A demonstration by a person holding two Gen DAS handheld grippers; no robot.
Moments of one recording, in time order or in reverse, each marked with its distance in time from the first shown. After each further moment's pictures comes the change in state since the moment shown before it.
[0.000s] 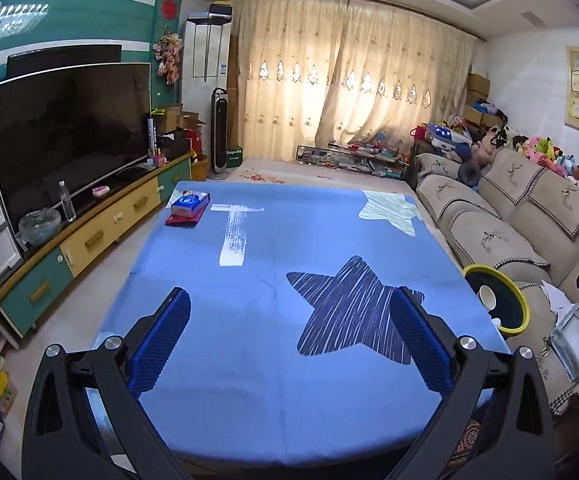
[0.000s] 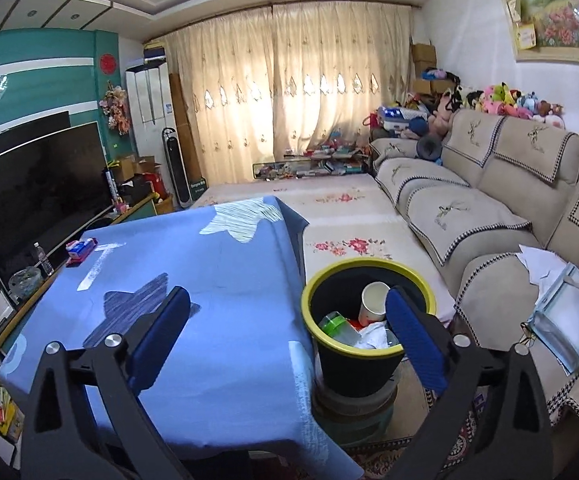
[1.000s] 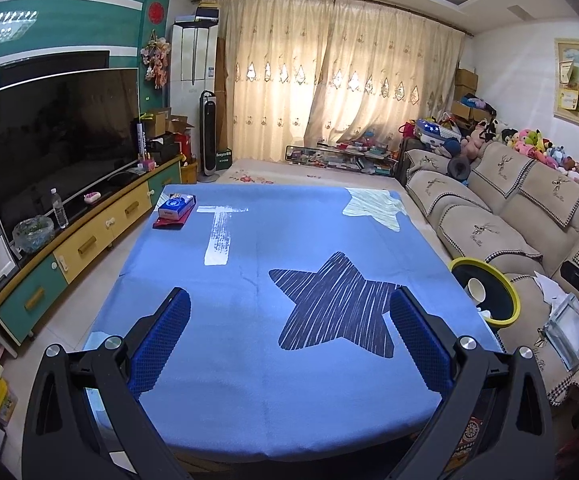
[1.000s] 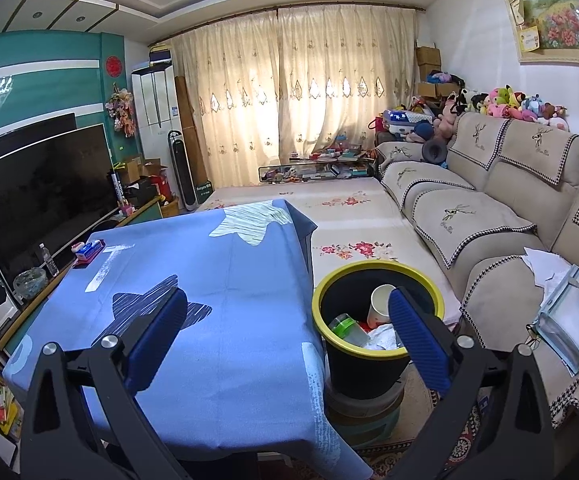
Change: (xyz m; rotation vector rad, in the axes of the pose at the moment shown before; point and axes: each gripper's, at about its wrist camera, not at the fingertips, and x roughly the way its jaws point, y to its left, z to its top) left arm -0.009 -0.028 0.005 0.032 -0.002 -0.034; right arm 0.000 0.007 0.000 -0.003 -0.007 0.016
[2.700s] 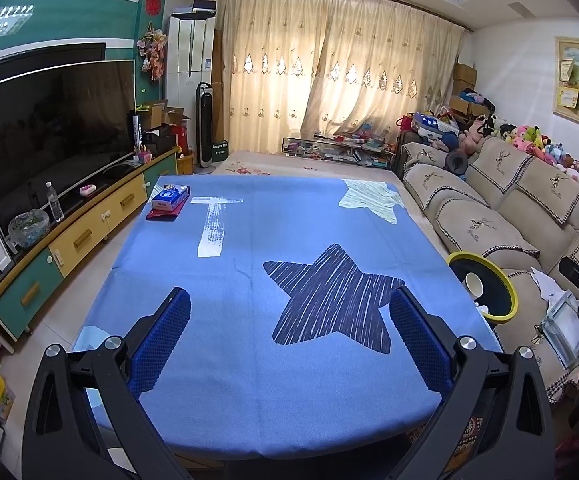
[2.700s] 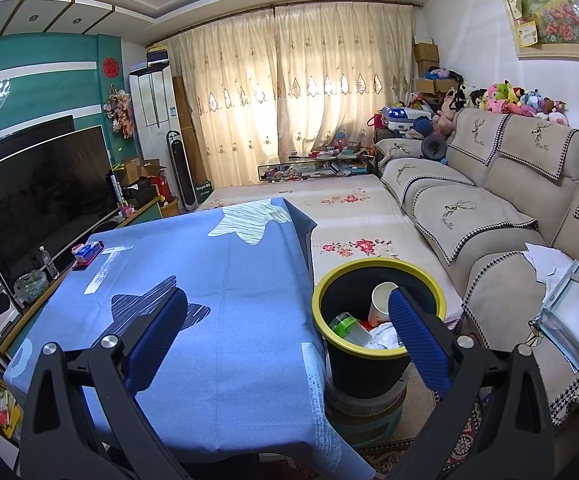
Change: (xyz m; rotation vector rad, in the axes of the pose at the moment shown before) left arm 0.009 -0.003 -0.005 -0.005 0.030 -0.013; right arm 0.005 -0.002 -0.003 0.010 0.005 -0.001
